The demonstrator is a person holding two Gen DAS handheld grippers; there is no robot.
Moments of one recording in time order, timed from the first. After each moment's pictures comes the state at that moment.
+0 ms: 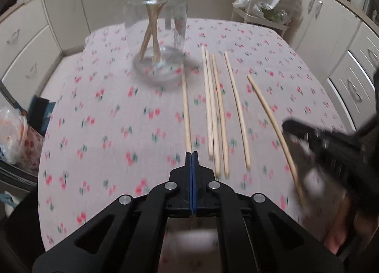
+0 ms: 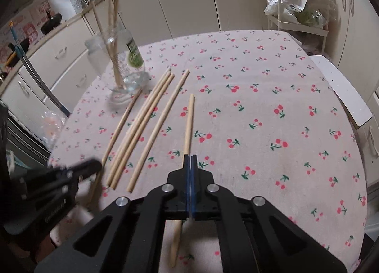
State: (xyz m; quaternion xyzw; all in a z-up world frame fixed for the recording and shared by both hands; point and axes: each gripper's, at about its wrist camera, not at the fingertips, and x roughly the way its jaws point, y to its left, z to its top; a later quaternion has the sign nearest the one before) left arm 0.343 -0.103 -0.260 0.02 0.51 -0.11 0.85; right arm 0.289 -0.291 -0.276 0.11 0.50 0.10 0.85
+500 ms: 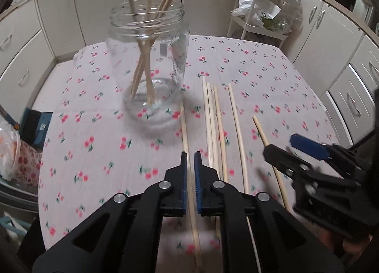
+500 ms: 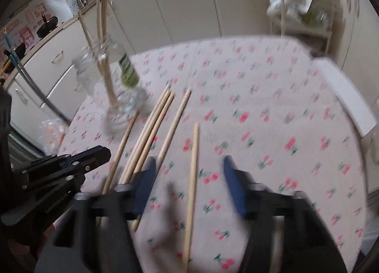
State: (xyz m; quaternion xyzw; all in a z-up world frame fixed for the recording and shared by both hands) left arm 0.413 -0.113 -0.252 0.01 0.49 -0.12 0.86; right arm 0.337 -0.280 -0.275 0.09 0.51 0.09 0.85
